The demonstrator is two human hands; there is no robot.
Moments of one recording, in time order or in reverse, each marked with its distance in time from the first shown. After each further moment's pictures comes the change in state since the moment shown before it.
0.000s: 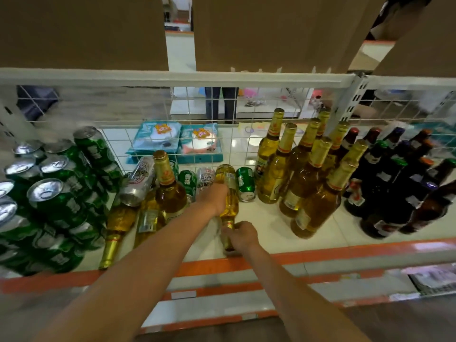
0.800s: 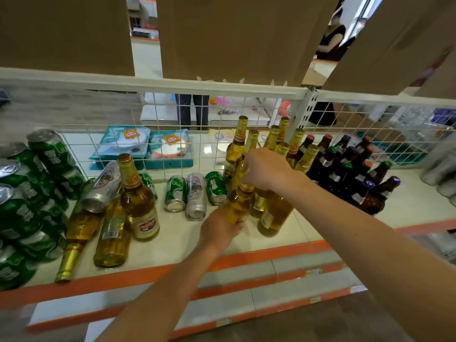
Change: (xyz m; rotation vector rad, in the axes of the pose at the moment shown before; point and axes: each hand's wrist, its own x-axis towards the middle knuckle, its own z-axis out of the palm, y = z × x) left_hand -0.045 0.085 0.076 -0.557 0.274 0.041; right_hand -0.075 -0.124 -0.193 -1.017 0.236 -0.449
